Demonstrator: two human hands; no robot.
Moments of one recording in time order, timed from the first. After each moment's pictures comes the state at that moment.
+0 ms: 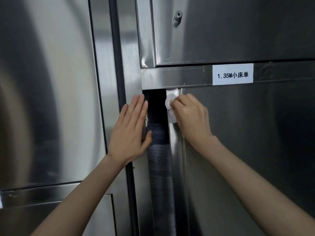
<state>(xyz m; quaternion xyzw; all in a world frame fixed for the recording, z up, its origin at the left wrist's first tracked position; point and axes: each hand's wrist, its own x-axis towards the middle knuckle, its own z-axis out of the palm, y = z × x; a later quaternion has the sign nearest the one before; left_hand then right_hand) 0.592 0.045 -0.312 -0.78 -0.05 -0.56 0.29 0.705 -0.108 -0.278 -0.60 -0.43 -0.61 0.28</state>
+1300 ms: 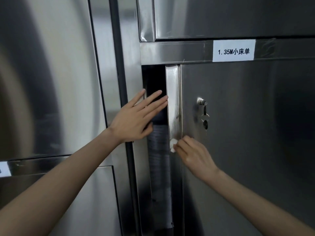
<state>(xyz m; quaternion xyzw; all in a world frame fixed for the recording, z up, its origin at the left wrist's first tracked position) 0.591 0.051 -0.319 -0.79 0.08 -0.41 0.45 0.712 -0.138 -0.418 -0.57 -0.56 -0.59 0.12</state>
